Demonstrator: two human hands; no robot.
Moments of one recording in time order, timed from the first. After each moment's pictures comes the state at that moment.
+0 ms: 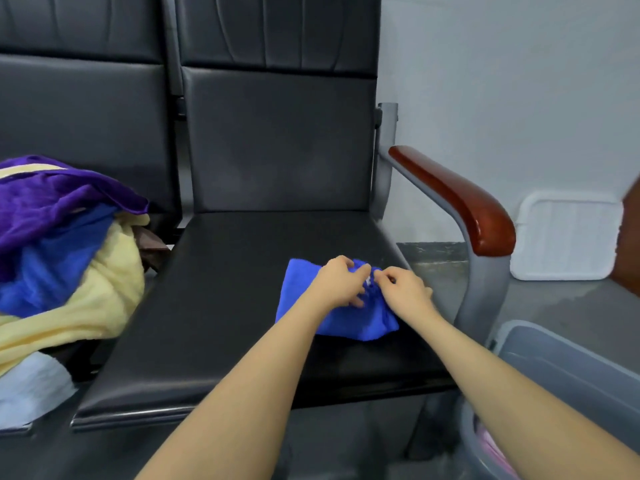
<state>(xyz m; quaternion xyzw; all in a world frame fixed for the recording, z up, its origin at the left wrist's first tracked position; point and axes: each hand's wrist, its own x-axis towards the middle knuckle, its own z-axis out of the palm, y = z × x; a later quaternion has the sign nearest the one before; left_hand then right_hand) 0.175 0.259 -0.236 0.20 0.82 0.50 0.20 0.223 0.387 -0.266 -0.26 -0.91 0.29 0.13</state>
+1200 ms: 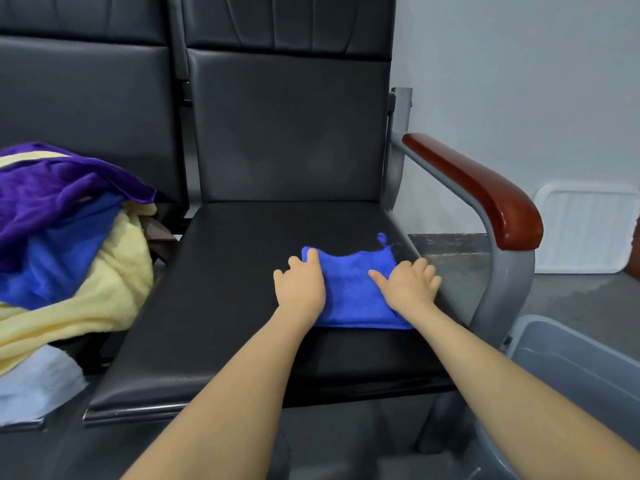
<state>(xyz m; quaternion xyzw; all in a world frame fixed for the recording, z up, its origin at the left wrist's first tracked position) 0.146 0.215 -0.273 0.16 0.98 0.14 -0.03 0.196 0.369 -0.278 -0.35 -0.93 0.07 0.07</state>
